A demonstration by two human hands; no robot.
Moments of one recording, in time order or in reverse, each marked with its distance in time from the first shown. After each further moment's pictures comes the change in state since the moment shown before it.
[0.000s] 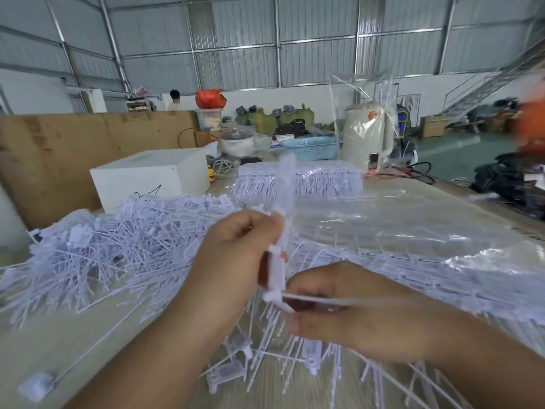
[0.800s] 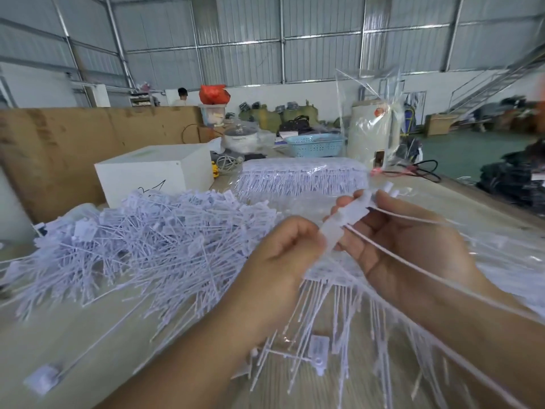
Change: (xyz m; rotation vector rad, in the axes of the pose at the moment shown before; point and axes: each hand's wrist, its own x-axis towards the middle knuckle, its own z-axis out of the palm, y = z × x) left_hand -0.005 -0.017 0.021 0.071 -0.251 0.063; right_hand 0.017 0.004 -0.023 1.646 0.810 0.147
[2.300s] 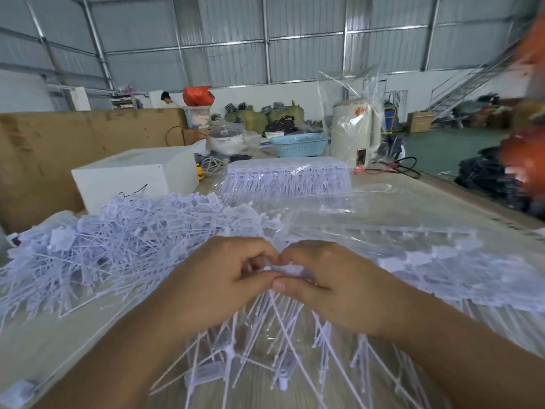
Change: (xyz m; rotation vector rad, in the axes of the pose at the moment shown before) left_hand 0.002 -0.007 -0.052 0.760 -0.180 0.151; right_hand -0.006 0.017 -0.026 -1.836 -0.579 -0.316
